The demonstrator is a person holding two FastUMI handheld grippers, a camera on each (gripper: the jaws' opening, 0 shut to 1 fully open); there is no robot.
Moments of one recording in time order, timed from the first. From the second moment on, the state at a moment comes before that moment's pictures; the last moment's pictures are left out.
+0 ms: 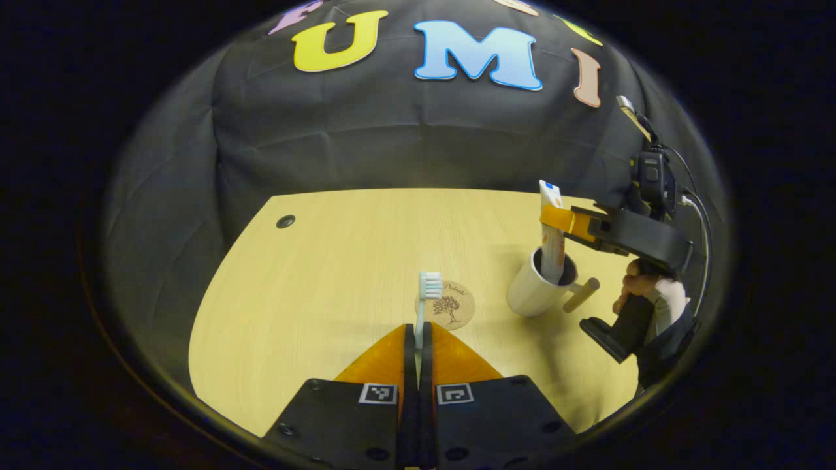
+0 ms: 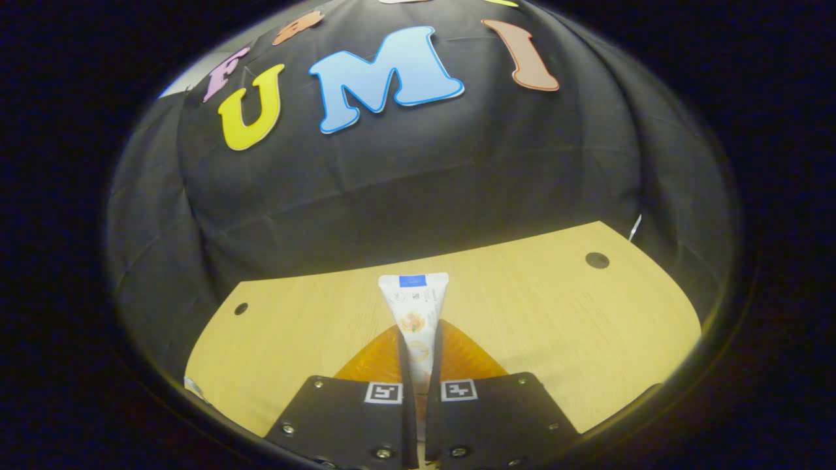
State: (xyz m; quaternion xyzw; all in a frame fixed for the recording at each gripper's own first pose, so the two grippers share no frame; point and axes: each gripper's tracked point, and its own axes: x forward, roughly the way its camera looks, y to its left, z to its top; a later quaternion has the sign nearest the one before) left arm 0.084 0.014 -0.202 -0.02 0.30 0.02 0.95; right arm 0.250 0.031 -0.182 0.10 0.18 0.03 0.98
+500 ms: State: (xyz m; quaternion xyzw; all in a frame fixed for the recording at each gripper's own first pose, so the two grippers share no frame) left arm 0.072 0.017 -0.196 -0.02 0.29 0.03 0.96; right arm 0.223 0.032 -0.193 0.06 0.17 0.03 0.98
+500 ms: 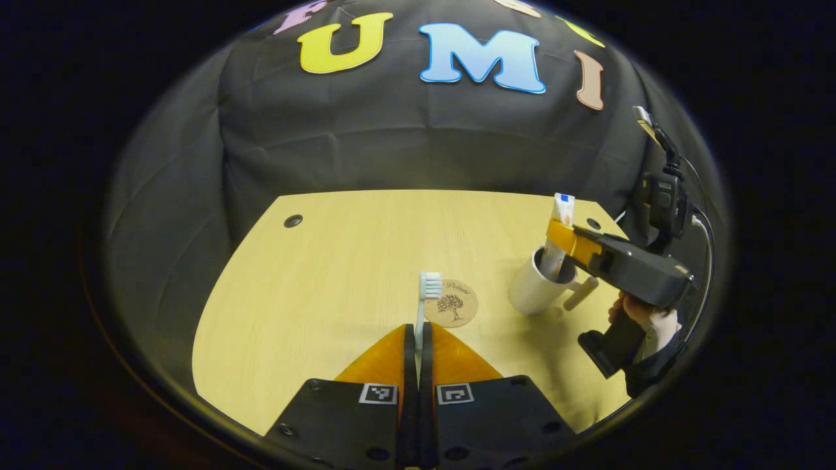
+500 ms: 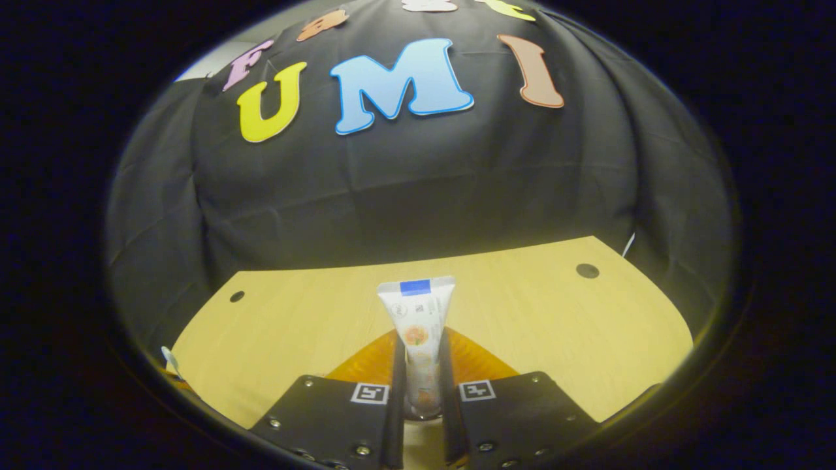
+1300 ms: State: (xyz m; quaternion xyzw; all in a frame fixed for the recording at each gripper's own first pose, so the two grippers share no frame) left arm 0.075 0.012 -0.183 -0.03 0.26 0.02 0.96; right arm 0.182 0.022 -0.157 0.07 0.15 0.03 0.99
